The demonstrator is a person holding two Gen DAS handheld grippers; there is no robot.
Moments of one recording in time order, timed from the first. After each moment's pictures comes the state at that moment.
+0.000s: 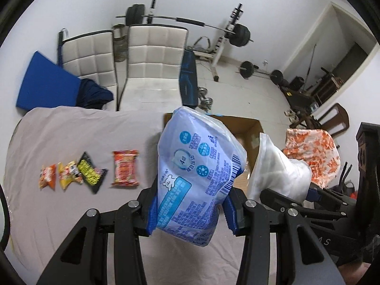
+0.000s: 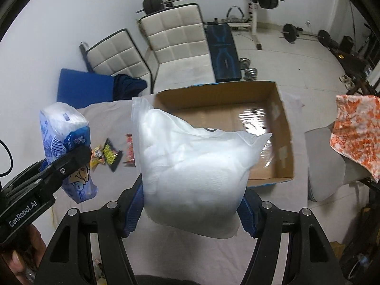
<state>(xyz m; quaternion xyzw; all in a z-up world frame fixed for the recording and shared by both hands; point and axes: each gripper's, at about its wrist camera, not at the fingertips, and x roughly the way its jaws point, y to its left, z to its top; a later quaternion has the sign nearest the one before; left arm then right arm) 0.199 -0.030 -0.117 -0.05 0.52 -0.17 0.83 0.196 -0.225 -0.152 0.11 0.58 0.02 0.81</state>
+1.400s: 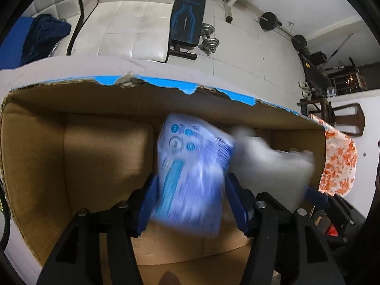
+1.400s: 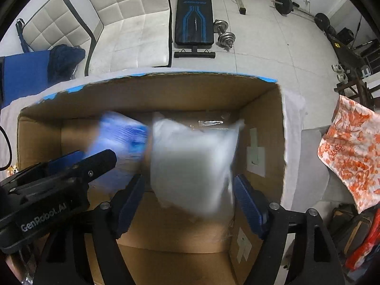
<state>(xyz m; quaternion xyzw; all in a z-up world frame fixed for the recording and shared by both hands) 0.381 -0.184 -0.354 -0.10 0.69 -0.15 0.70 0.414 -0.342 -0.393 0.04 0.69 -0.03 0.72</state>
